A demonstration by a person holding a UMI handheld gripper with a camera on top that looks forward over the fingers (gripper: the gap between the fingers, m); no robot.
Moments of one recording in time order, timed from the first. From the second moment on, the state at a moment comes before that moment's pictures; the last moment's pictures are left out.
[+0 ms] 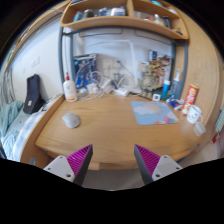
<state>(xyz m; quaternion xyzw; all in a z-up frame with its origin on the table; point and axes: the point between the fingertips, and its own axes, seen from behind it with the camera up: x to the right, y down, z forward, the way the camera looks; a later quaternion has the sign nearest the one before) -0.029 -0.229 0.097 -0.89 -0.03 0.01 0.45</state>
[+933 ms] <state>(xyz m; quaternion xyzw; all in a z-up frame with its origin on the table) 0.153 0.014 0.204 -0.92 -0.06 -0.02 0.39</state>
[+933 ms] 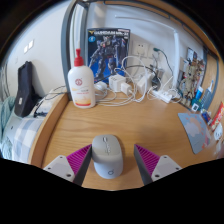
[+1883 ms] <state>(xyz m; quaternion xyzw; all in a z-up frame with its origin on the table) 0.183 0.047 0.296 -0.90 -0.05 0.06 0.44</state>
